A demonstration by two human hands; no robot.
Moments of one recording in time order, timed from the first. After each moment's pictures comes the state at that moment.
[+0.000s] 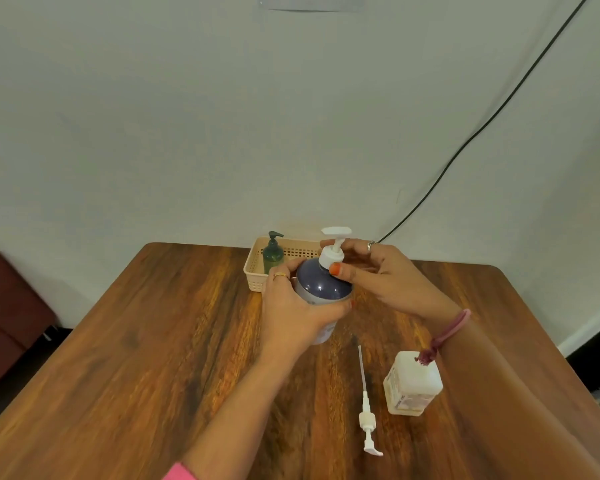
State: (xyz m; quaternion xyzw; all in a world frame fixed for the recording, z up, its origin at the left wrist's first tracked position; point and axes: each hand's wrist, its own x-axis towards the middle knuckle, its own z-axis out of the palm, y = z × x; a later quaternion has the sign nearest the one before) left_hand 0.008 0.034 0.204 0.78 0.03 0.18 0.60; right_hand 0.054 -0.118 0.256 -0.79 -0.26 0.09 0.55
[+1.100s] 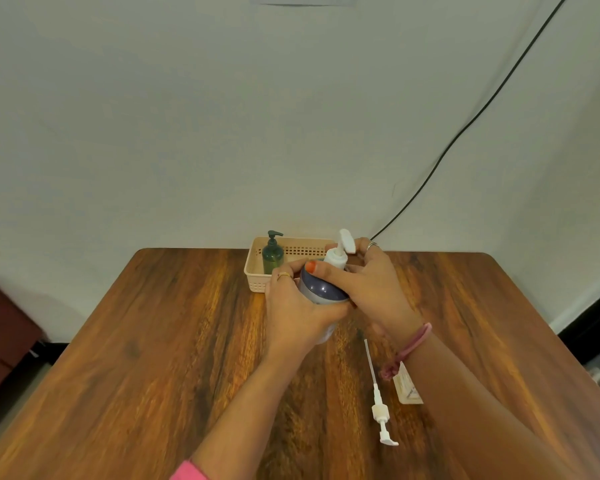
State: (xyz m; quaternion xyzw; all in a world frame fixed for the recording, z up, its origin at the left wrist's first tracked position) left_hand 0.010 0.054 0.200 0.77 0.02 0.15 0.62; right_hand 0.036 -0.059 0.233 -0.72 -0.06 0.00 0.70
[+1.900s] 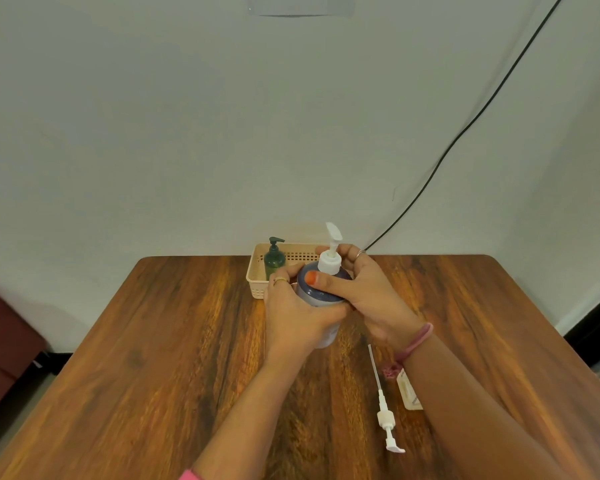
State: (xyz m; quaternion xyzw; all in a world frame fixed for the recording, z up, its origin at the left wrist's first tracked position) left_hand 0.013 0.057 0.203 0.75 0.03 0.15 0.64; right_hand 0.043 -0.059 0.228 -0.65 -0.08 0.08 0.75
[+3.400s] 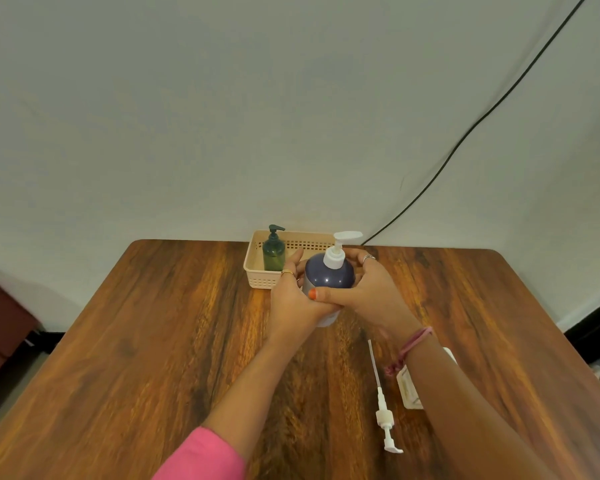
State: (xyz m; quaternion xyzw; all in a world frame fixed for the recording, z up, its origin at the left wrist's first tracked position) left_hand 0.057 0.063 0.168 0.75 0.03 0.06 0.65; right_hand 0.080 -0.065 0.185 -0.80 -0.05 0.00 0.59
